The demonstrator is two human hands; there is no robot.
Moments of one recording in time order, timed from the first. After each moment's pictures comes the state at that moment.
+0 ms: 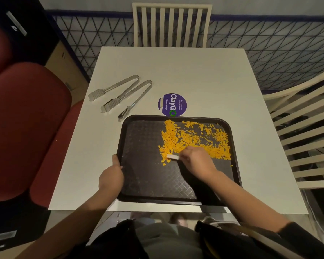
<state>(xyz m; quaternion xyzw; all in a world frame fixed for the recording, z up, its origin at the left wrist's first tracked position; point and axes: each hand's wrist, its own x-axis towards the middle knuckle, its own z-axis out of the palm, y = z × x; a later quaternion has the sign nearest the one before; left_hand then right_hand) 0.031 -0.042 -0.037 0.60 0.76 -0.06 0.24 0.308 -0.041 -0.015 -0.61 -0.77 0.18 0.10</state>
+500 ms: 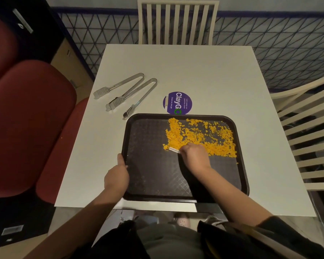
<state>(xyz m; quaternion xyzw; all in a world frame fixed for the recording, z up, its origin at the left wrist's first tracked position) 0.028 -0.044 -0.044 0.58 0.77 -0.04 0.26 0.284 -0.023 -0.038 -0.66 -0.73 0.13 0.09</state>
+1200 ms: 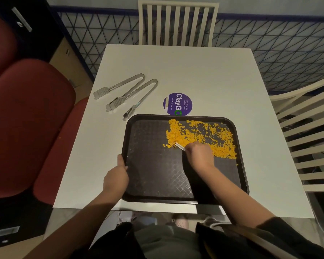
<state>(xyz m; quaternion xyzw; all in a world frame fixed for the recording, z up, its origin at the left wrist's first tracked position) 0.021 -0.044 -0.050 0.59 0.76 -0.03 0.27 0.292 -0.015 -0.034 -0.71 -0.69 0.14 0.07</state>
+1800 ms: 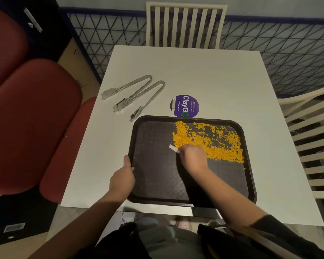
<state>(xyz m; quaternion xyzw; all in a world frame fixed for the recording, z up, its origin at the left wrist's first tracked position) 0.021 -0.044 -0.045 0.59 0.75 -0.03 0.29 0.251 -0.007 -0.029 -0.68 -0.73 0.12 0.02</state>
